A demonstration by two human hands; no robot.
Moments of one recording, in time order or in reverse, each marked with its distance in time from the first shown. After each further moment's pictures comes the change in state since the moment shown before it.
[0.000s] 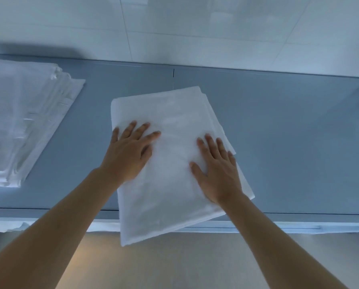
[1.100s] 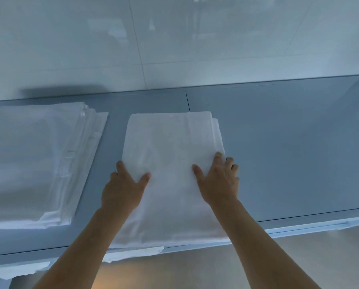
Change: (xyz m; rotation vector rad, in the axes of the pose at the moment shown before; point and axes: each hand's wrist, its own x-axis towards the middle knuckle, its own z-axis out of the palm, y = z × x) left_hand -0.039 -0.086 -0.023 -0.231 -0.088 -0.602; right_hand 0.032 -0.128 0.013 0.061 0.082 0.529
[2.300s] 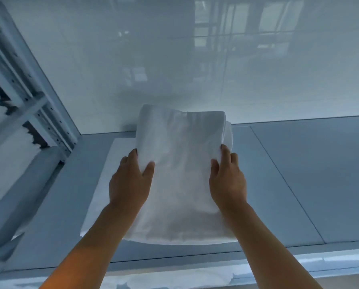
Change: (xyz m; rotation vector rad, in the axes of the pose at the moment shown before) left_hand 0.056 -0.218 -0.244 -0.209 0.442 0.295; right_hand -0.121 -0.309 -0.019 0.344 0.312 -0.256
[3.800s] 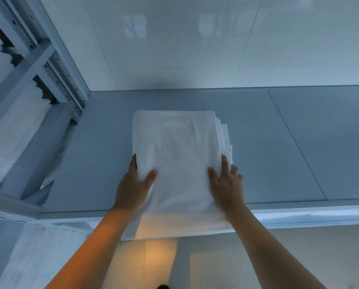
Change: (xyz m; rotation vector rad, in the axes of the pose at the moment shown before) left_hand -0.077 -0.146 0.019 -0.308 -0.365 -0.271; right_hand -0.113 0.018 0.071 -0.090 -0.400 0.284
